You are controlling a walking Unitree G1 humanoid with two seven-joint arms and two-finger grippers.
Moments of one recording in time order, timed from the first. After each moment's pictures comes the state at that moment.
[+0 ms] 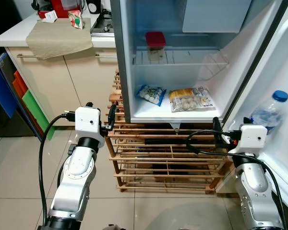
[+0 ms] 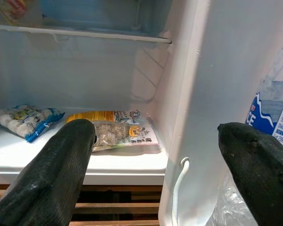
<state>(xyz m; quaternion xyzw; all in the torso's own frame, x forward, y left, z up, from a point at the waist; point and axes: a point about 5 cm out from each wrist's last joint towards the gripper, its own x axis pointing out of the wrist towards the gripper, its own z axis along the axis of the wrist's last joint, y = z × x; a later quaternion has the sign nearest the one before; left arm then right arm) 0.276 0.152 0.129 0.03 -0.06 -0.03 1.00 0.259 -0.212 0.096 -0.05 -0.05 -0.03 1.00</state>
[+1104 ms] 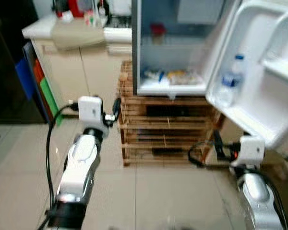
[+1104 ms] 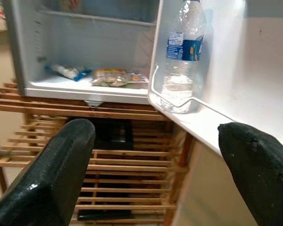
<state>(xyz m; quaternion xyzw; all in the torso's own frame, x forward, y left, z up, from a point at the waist) 0.299 0.144 0.140 0.00 -0.06 -0.06 1.00 0.253 -0.213 0.080 -0.07 -0.01 -0.03 1.00</state>
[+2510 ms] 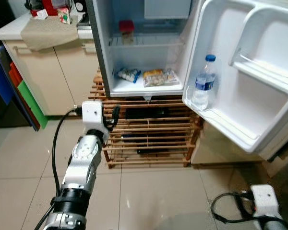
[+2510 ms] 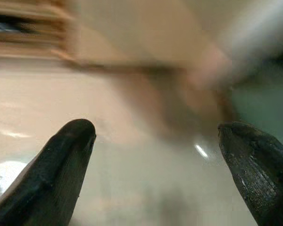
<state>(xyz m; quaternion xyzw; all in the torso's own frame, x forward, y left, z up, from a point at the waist) 0.317 0.163 0.073 -0.01 0.12 -0.01 0.99 0.139 -0.339 -0.030 -0.15 0.36 -0.15 0.91</state>
